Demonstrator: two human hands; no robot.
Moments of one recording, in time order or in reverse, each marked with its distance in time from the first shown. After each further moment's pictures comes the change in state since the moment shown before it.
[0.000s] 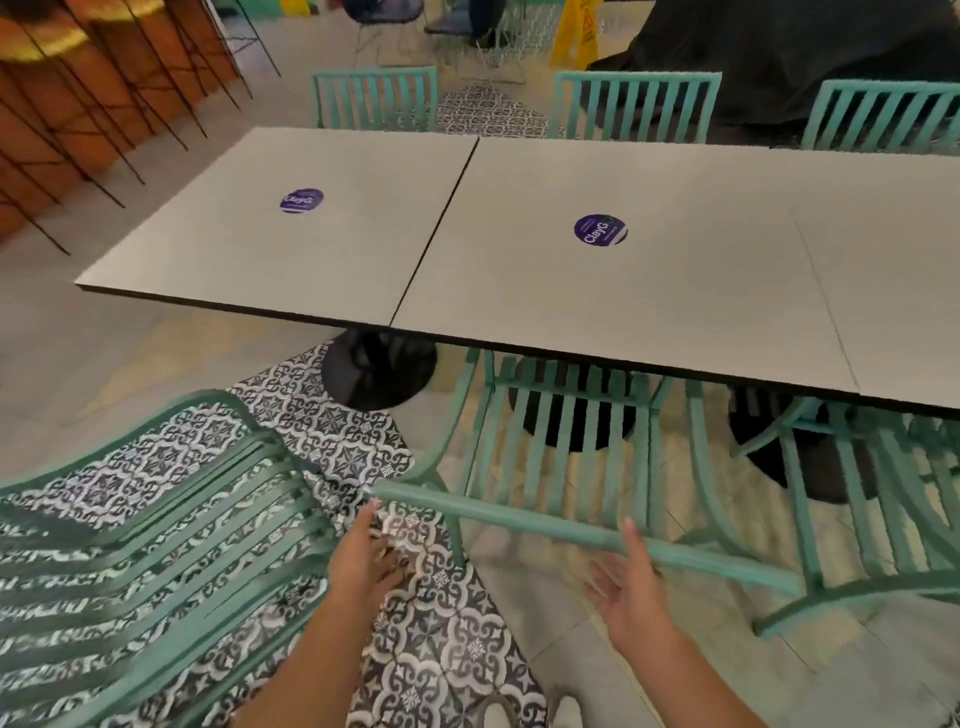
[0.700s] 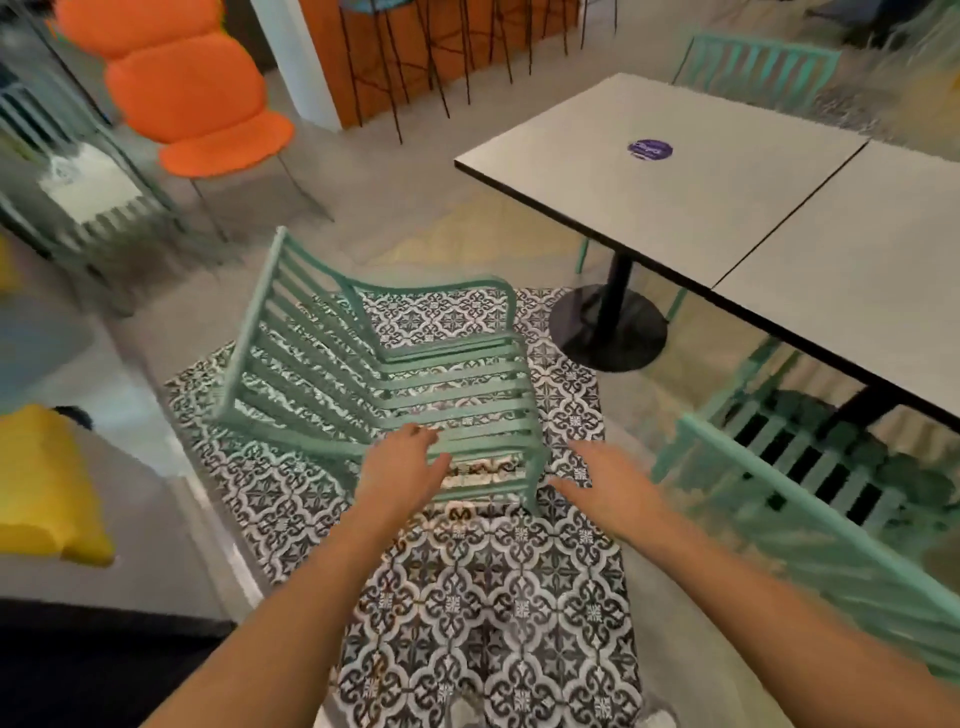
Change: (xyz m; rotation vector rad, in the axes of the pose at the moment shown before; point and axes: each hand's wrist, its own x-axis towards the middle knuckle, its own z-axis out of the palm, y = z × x) left_hand -0.079 -0.006 -0.321 1.228 0.461 0.584; right_hand -0.168 0.168 0.196 -1.853 -0.876 -1.089
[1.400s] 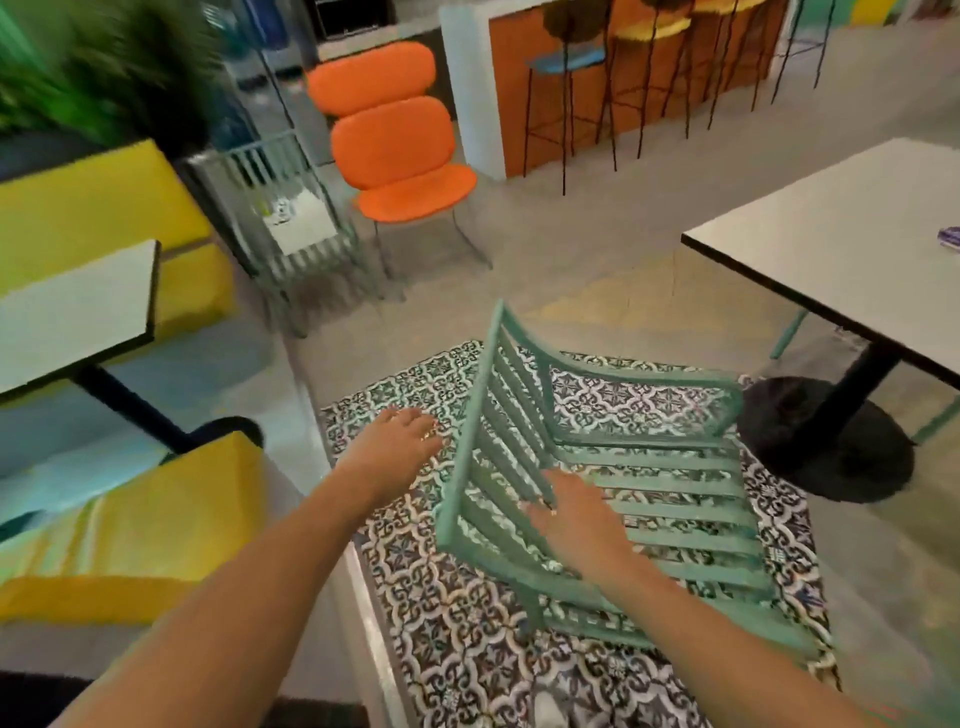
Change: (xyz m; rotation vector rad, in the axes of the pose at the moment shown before) left_hand 0.147 -0.341 -0.195 0.766 -0.074 0.184; right_hand 0.234 -0.350 0.106 0.130 -0.119 -0.182
